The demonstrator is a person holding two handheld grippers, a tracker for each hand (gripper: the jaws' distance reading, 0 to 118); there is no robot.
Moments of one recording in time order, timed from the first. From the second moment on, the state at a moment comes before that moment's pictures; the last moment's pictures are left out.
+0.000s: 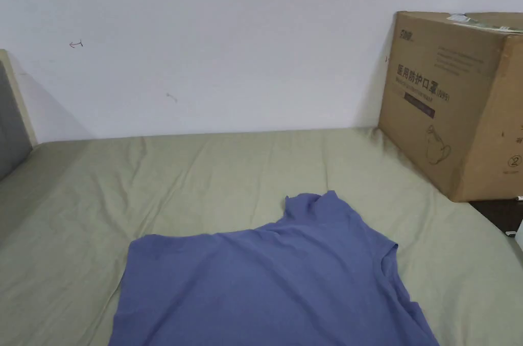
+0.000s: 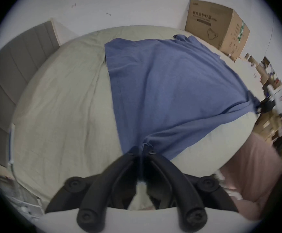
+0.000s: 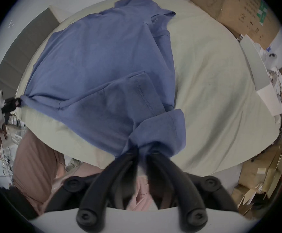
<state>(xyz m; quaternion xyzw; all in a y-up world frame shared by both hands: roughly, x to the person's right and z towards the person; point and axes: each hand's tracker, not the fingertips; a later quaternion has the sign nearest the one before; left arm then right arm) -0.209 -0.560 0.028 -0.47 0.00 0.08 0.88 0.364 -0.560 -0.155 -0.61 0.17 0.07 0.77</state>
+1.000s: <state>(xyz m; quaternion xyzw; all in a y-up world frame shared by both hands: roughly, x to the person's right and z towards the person) -0.183 -0.439 0.060 -0.43 0.05 0.18 0.88 0.317 -0.389 -0.024 -0.13 0.22 -0.12 0.96</state>
